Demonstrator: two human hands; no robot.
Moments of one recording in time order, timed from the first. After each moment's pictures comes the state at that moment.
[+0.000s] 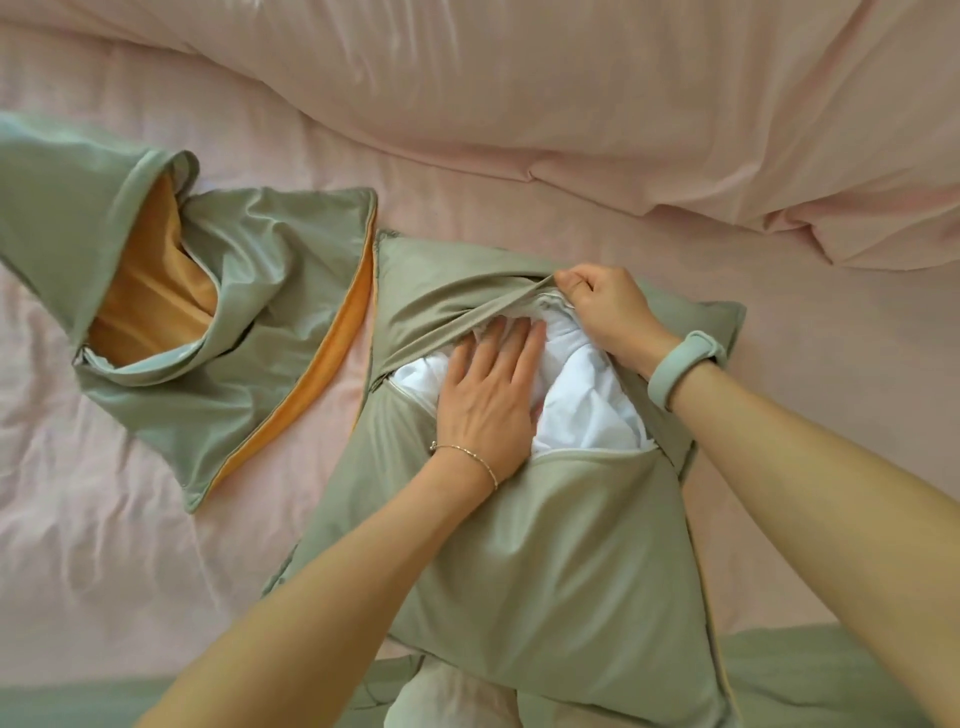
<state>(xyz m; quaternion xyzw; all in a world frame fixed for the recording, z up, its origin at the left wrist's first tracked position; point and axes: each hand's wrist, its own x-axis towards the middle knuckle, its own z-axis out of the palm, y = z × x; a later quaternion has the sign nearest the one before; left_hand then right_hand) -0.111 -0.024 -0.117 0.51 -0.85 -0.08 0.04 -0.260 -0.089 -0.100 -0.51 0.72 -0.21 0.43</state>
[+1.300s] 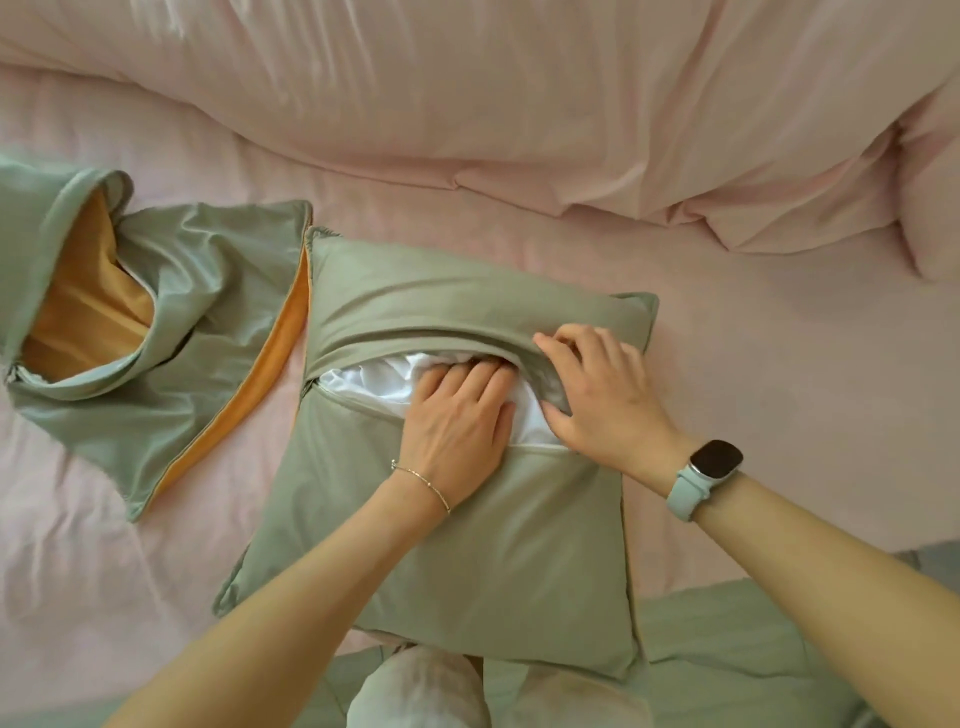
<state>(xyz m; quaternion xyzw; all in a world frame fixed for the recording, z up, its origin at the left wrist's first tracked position) -0.132 0.009 -0.076 0.46 -0.88 -0.12 0.08 -0.302 0.028 -0.067 -0.74 0.66 -0.03 0.13</state>
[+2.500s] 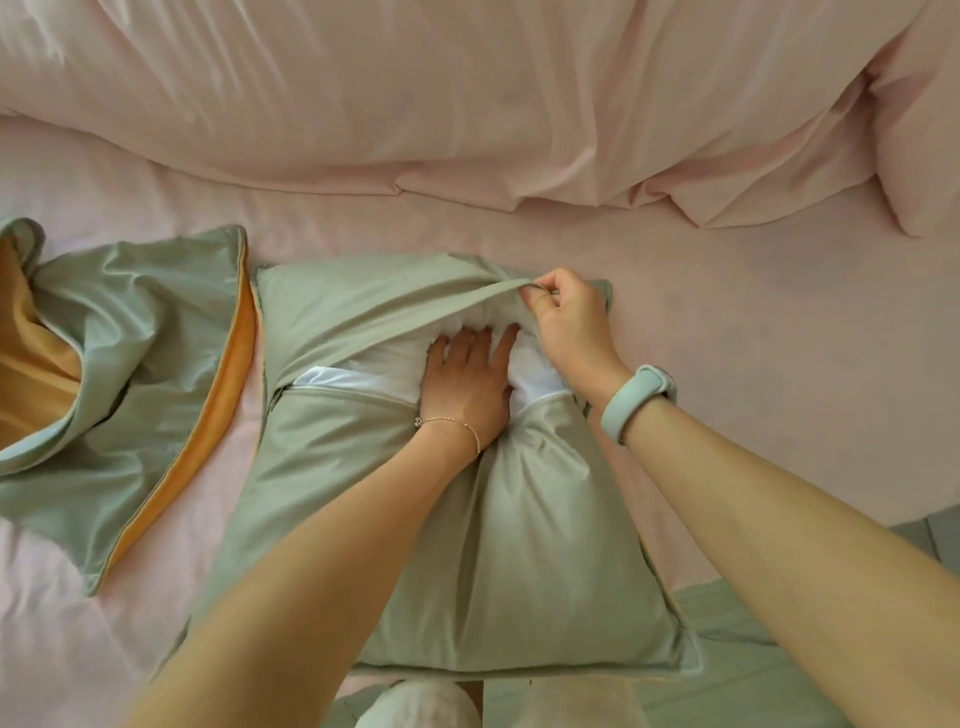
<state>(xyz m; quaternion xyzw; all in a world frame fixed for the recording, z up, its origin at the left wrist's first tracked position) -0.198 -0.030 -0.133 0.44 -0.86 -0.15 -0.21 -0.321 -0.040 -0.089 -0.35 0.77 -0.34 0.42</state>
